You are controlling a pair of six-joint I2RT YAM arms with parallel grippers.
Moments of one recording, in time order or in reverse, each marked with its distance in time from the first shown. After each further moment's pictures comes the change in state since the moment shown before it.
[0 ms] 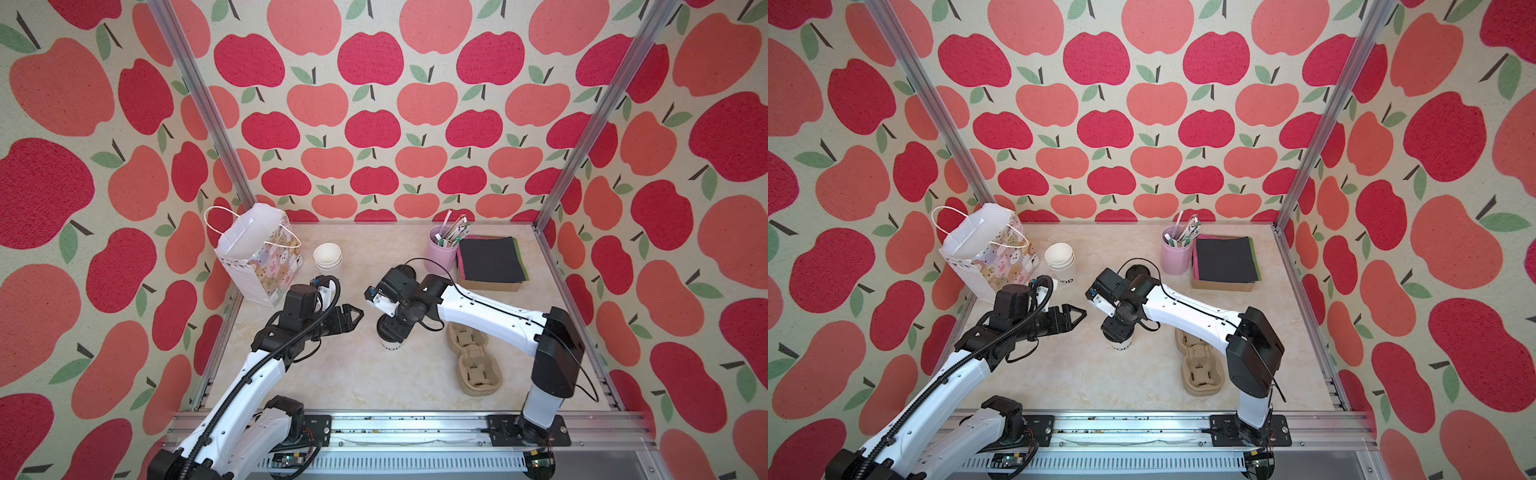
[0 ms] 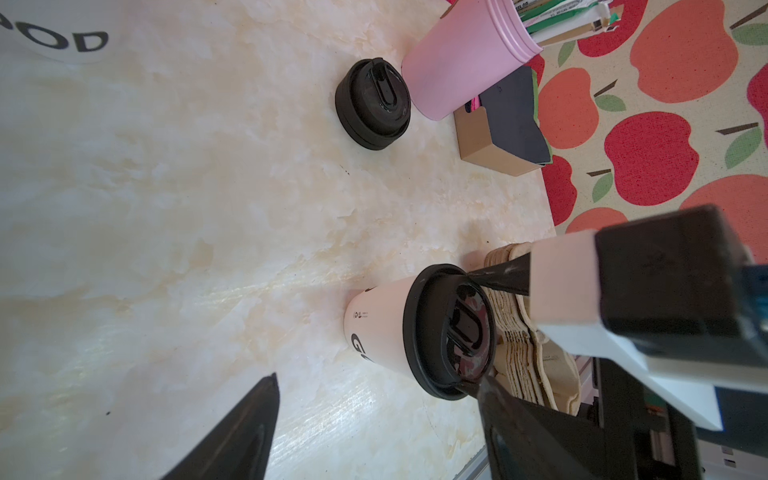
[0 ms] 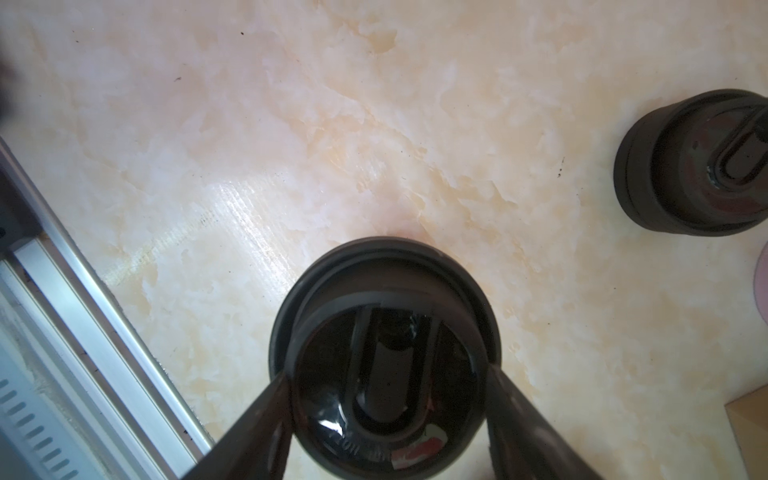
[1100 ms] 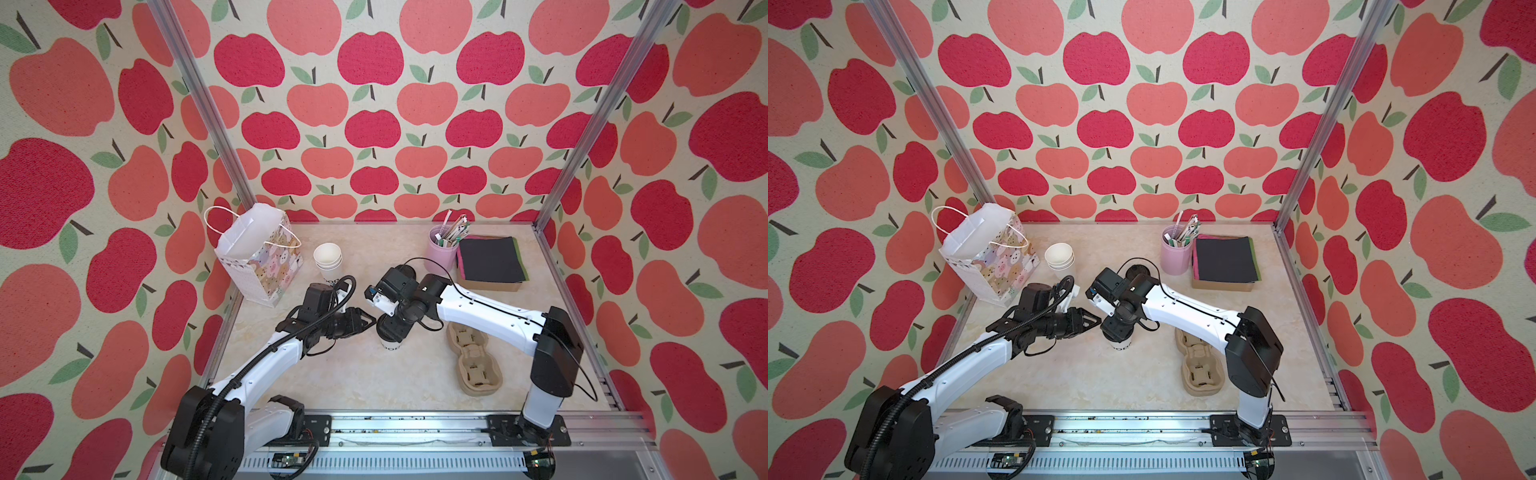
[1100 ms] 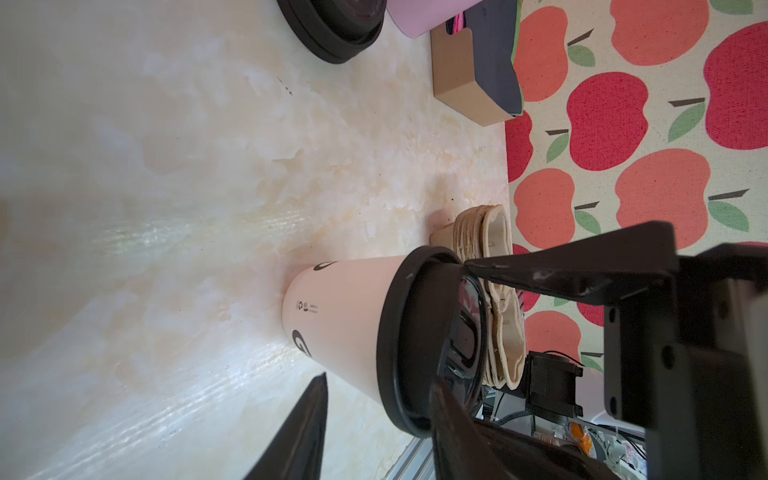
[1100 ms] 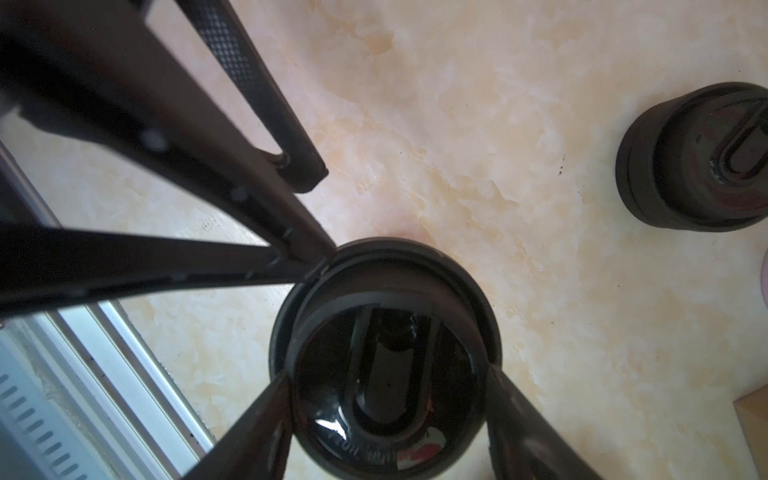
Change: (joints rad) left arm -0.055 0.266 -0.068 0.260 0.213 -0.121; right arm 0.000 0.010 0.014 -0.007 -0.002 0.015
